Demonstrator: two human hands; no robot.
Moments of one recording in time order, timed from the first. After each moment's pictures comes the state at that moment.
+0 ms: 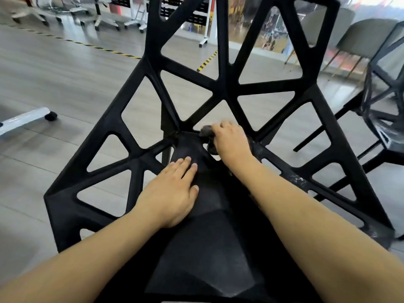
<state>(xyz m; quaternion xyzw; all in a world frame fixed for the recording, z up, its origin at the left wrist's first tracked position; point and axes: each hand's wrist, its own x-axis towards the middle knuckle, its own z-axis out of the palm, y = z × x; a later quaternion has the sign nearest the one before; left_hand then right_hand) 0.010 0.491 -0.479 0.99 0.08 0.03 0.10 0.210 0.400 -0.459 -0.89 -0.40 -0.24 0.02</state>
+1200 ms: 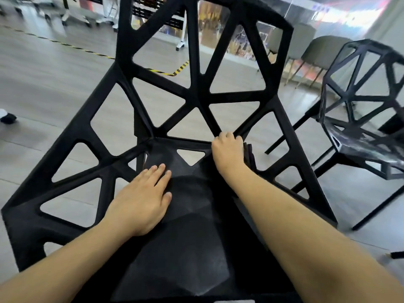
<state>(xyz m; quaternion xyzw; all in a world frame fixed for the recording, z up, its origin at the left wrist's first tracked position) 0.010 0.495 -0.480 0.99 0.08 0.02 0.10 0.213 0.356 -0.441 -0.93 -0.29 -0.18 -0.16</state>
